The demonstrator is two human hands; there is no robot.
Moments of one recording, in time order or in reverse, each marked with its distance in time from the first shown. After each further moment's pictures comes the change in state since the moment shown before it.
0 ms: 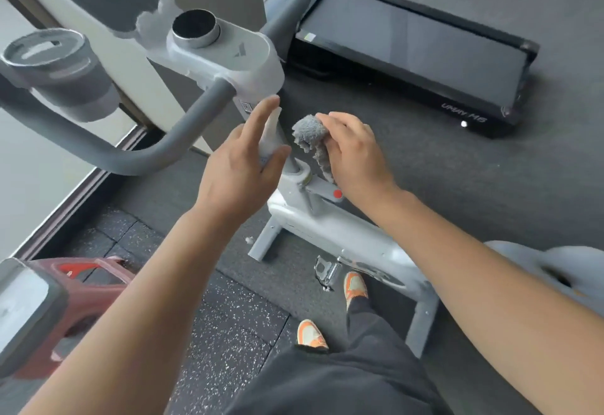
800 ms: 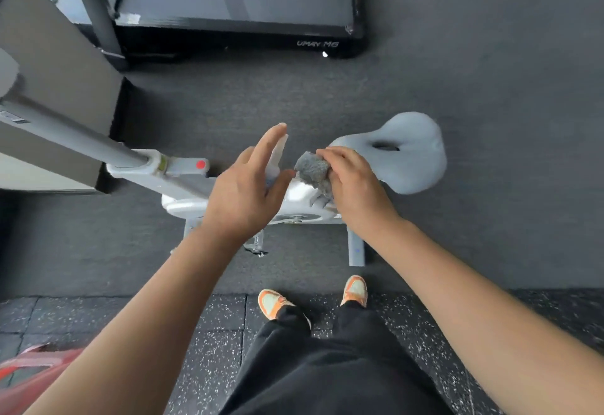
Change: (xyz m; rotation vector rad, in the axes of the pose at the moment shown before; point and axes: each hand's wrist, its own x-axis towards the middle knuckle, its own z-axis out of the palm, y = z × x) left_hand -0.103 0.168 0.153 -0.173 -0.391 0.407; right_hand -0.257 0.115 -0.124 -0.044 0.107 0.516
